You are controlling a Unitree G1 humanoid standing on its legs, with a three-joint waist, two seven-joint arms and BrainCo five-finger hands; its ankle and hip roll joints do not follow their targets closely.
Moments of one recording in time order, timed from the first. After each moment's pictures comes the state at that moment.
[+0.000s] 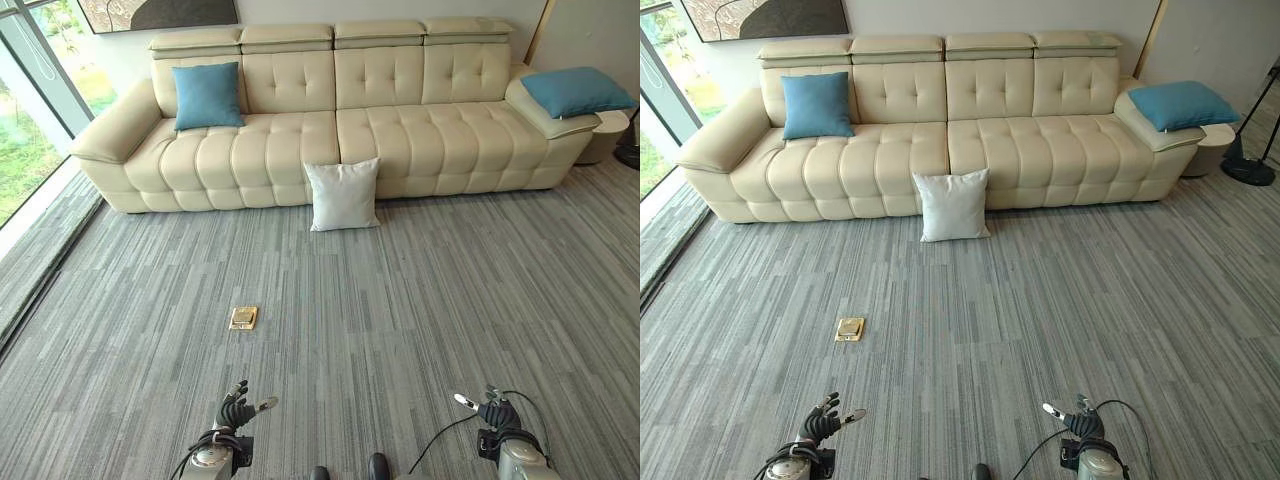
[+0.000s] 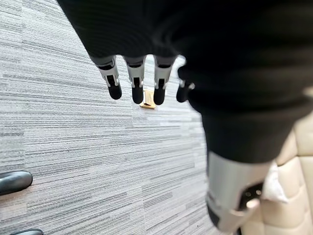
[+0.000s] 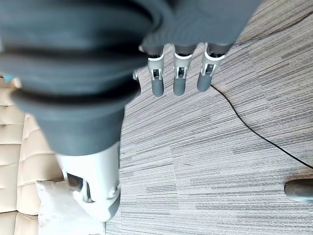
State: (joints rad) left arm 0.09 0.26 -0.15 0.77 -0.22 -0.06 0.12; right arm 0.02 -0.29 0.08 0.84 0.33 -0.06 -0.20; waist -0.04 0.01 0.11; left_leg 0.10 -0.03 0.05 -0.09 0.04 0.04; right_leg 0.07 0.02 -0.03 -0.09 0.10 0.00
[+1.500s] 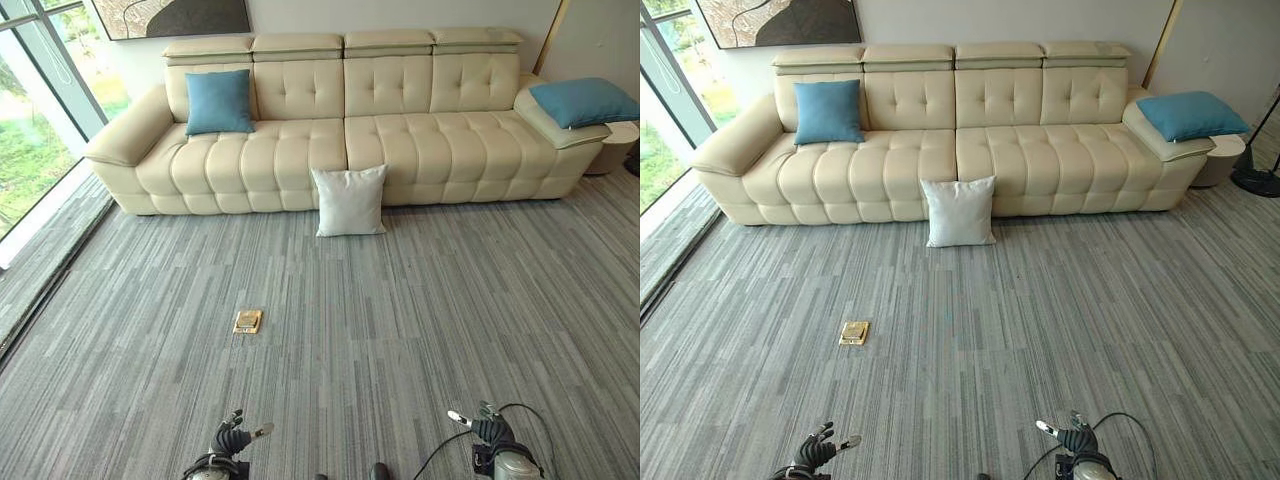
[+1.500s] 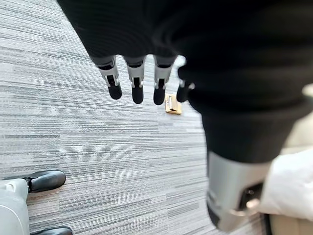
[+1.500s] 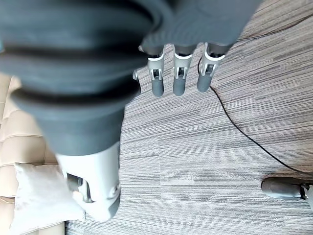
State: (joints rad) left arm 0.11 0.25 -0.15 0.87 -0.22 -0.05 0.11; right arm 0.03 -0.28 0.12 0.89 0.28 -0.04 -0.20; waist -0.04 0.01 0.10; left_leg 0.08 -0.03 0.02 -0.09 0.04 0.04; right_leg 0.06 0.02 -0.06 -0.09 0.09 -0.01
